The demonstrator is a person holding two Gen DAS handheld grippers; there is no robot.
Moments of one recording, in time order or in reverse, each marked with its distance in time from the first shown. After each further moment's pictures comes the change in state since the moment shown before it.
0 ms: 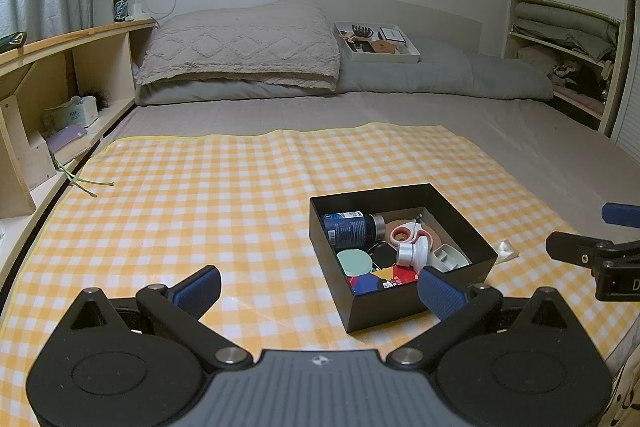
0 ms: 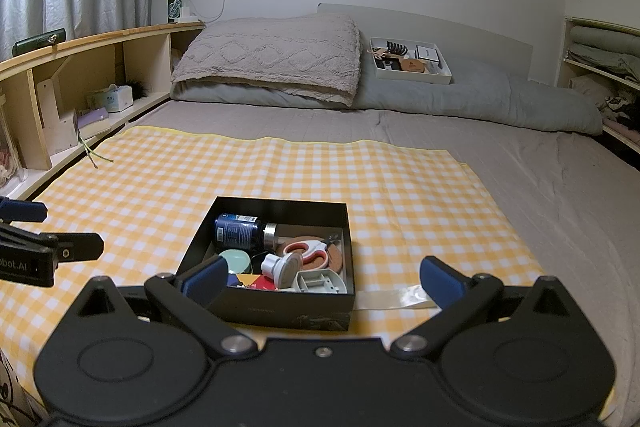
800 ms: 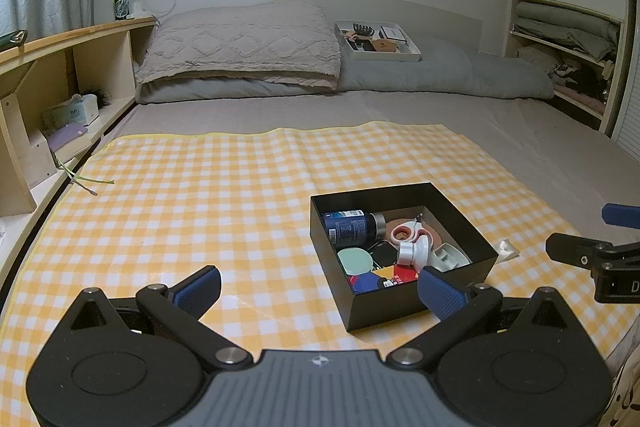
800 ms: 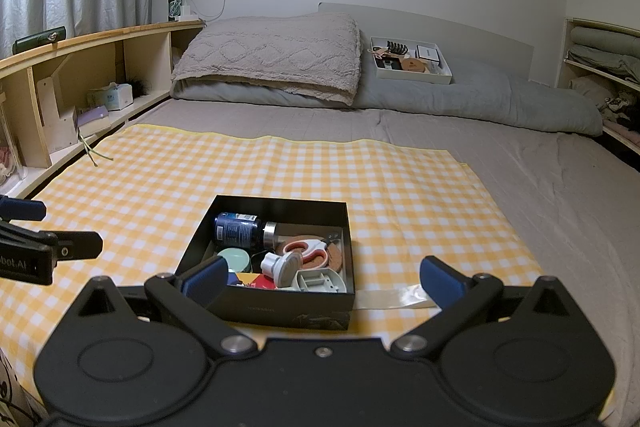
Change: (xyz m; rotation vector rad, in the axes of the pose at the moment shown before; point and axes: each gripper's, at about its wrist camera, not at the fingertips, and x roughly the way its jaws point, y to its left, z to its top) left arm 0.000 0.002 -0.002 -0.001 0.003 0.000; right arm 0.000 0.000 0.000 -0.002 0.001 0.000
